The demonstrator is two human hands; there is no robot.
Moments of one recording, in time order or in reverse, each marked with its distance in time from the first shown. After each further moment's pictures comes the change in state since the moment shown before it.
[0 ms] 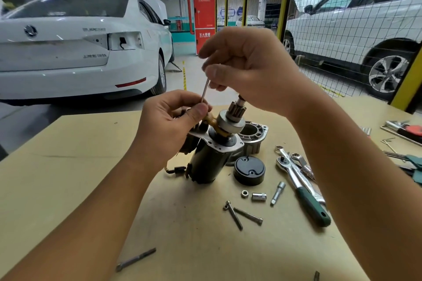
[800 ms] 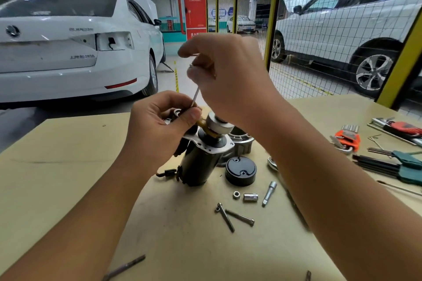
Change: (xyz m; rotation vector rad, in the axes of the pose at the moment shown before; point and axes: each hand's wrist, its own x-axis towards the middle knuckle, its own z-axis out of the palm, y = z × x) left_hand 0.000 -0.007 0.004 0.081 0.073 0.041; right_hand 0.004 -0.017 0.027 -0.472 0.224 0.059
